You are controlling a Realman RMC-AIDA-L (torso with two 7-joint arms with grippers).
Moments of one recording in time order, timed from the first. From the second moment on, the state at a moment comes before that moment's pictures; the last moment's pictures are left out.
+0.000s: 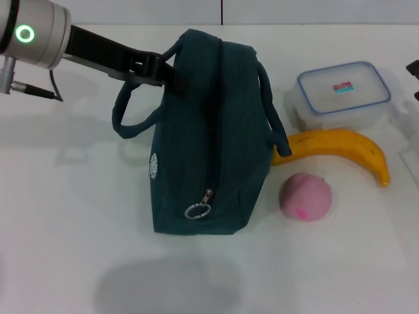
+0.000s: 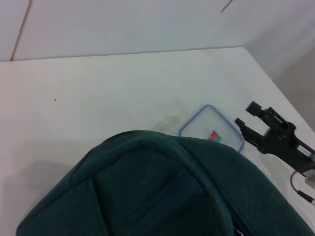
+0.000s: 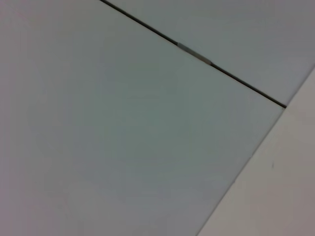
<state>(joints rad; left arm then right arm) -0.72 -2.05 0.92 1.21 2.25 1.69 -2.63 0.56 2.03 -0.48 0.01 -1.14 -1.04 1.45</state>
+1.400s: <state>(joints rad) -0.70 -2.07 0.92 1.22 2.23 1.68 -2.57 0.69 2.03 -0.55 0.04 -1.16 -0.95 1.45</state>
